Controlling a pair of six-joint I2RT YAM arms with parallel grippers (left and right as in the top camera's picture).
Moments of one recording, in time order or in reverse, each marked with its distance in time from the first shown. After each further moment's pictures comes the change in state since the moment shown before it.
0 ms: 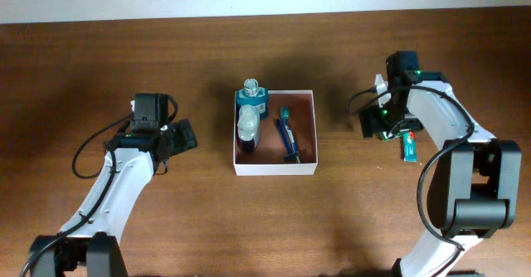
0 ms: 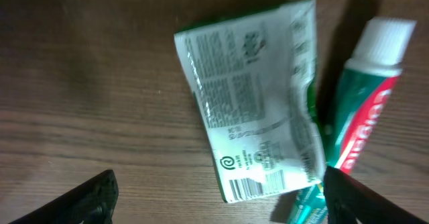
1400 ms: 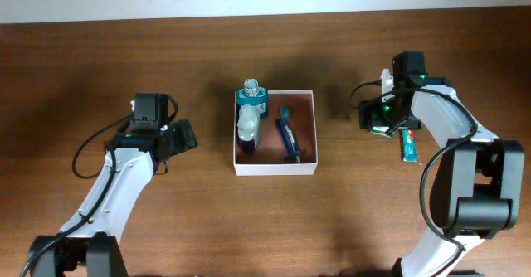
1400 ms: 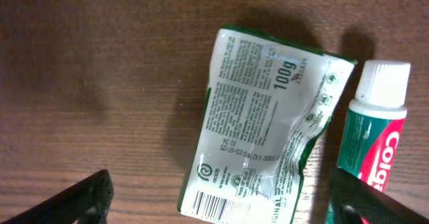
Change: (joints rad) left arm 0.000 0.000 0.000 0.000 0.000 0.000; right arm -0.033 0.000 -0.026 0.140 -0.090 0.106
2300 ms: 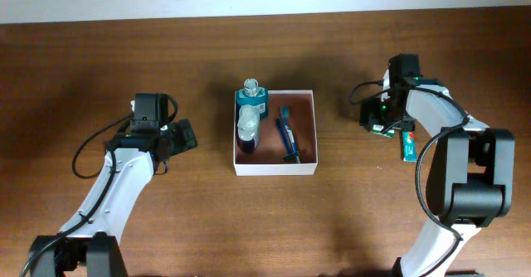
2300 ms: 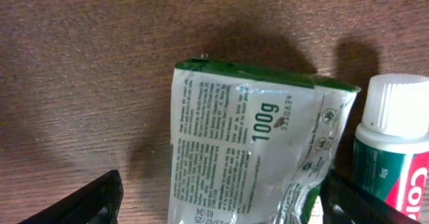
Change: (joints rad) left arm 0.000 0.000 0.000 0.000 0.000 0.000; right arm 0.000 0.074 0.000 0.083 0.038 0.112
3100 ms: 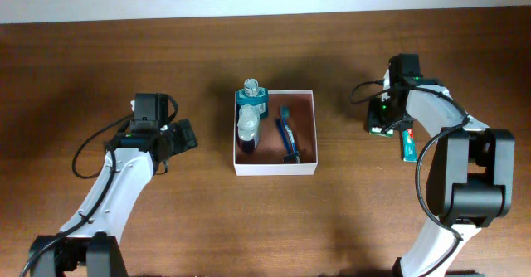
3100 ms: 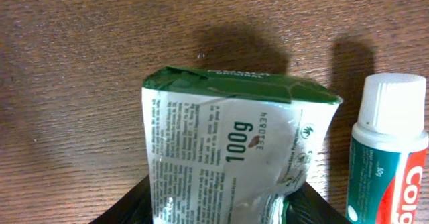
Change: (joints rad) left arm 0.000 0.000 0.000 0.000 0.000 0.000; right arm 0.000 0.000 0.000 -0.003 0.001 0.006
